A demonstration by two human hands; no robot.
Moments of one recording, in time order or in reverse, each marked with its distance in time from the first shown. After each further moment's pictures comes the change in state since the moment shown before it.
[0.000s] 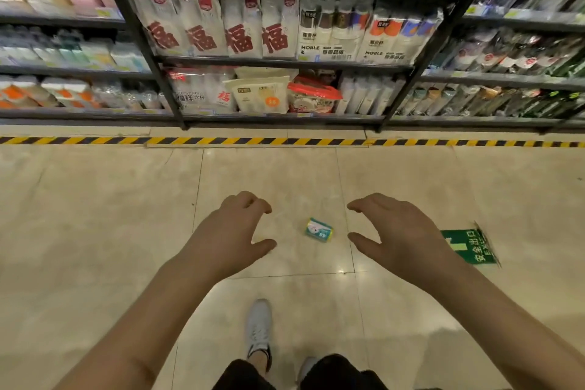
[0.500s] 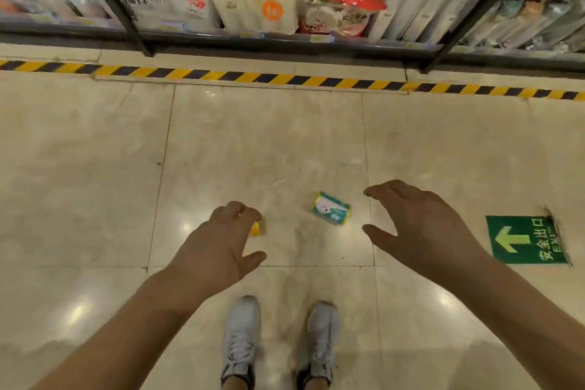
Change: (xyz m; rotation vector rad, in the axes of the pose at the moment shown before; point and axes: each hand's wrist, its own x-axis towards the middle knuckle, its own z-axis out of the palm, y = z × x) left_hand 0.178 -0.118 0.253 -0.084 -0.183 -0.126; right_hand 0.154 0.140 0.251 -0.003 -0.086 0.015
